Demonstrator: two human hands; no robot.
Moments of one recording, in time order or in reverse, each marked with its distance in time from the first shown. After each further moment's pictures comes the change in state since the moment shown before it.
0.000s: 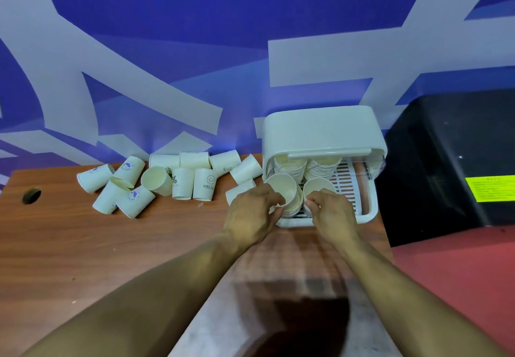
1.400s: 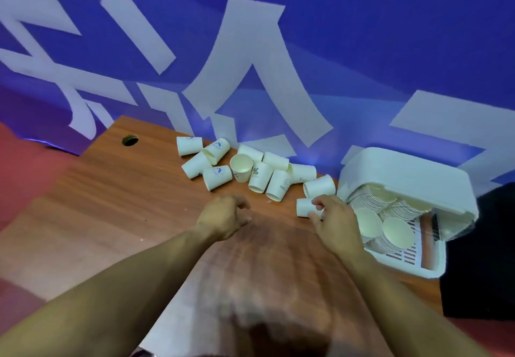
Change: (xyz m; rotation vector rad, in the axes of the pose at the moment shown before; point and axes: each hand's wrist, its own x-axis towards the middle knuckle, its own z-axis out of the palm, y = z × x) left_hand -0.148 -0.144 -0.101 -0.087 -0.113 -0.620; right_hand -0.009 -0.167 0.037 -0.067 -0.053 -0.250
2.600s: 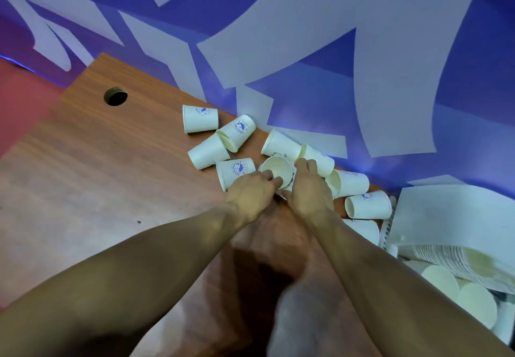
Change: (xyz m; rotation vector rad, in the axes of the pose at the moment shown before) left_hand 0.149 -0.063 0.006 0.239 -0.067 0.203; right_hand 0.172 -0.087 0.151 -0.273 -0.406 0.024
